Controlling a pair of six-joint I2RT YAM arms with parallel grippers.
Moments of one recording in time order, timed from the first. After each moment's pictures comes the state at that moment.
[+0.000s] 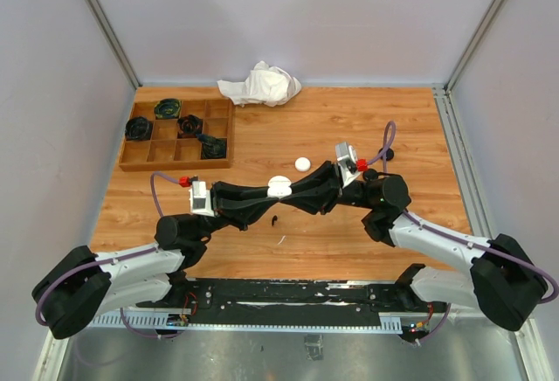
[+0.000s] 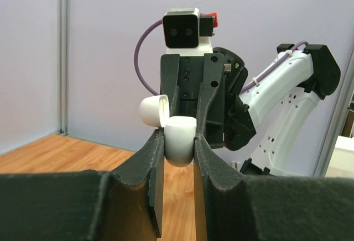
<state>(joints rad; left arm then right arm) -0.80 1.01 0.19 1.53 0.37 -0.44 0.75 1.15 0.51 1.15 -0.78 0.50</state>
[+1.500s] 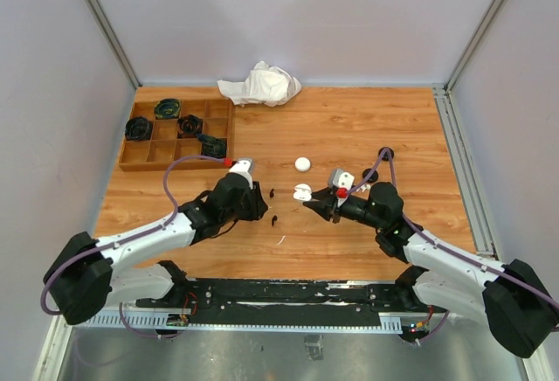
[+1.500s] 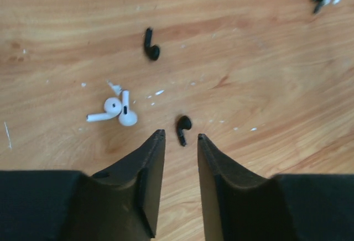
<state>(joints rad) -0.80 1.10 0.54 -0.05 -0.18 -0.59 0.66 0.98 0.33 0.55 -0.51 -0.16</state>
